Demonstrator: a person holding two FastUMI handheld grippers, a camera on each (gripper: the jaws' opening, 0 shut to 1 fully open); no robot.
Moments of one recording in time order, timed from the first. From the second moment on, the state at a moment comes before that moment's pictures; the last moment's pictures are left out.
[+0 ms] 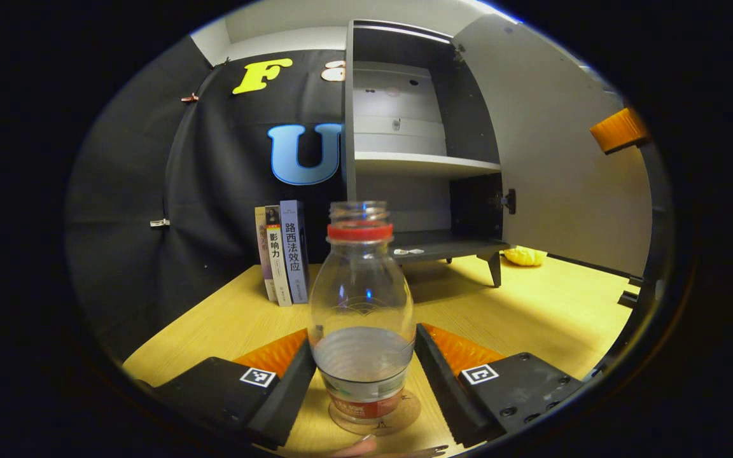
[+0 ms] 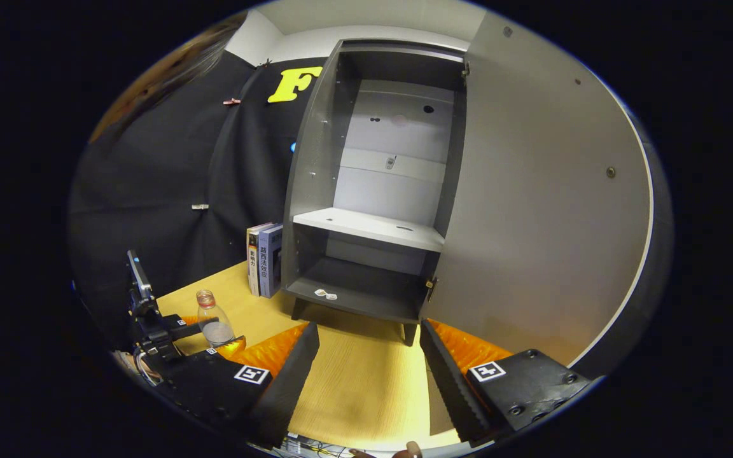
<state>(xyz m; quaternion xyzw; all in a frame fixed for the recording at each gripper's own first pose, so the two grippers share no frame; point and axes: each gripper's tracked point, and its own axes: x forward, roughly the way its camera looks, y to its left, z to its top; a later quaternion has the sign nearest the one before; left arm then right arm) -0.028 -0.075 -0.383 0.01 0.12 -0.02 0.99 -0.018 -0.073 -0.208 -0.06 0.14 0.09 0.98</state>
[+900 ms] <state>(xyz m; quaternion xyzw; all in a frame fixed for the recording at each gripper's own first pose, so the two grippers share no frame) -0.031 -0.120 -0.153 0.01 0.09 -0.15 0.99 -0.070 -0.119 -0.039 -0.03 0.03 -0.03 1.00</state>
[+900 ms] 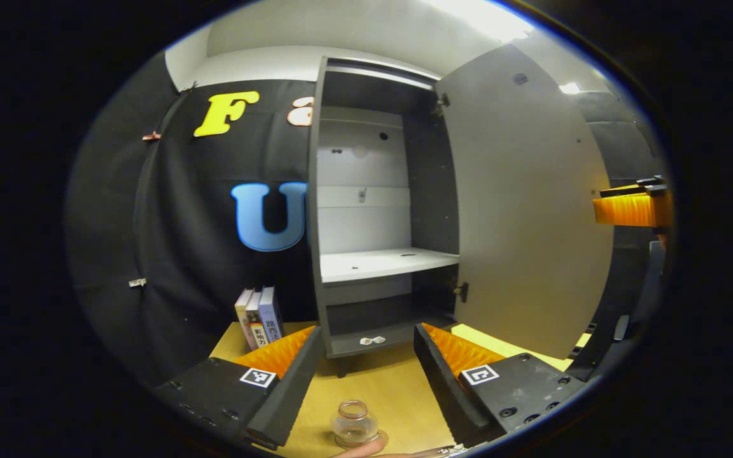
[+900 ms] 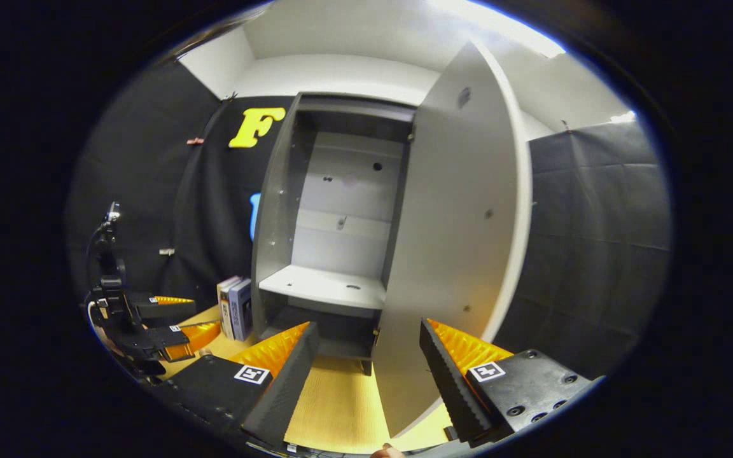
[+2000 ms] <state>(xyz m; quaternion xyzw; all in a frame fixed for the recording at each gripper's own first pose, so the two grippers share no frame) -0.028 -0.248 -0.081 0.03 0.08 -0.05 1.00 -0.031 -0.222 -0.022 0.07 0.00 0.12 0.99</state>
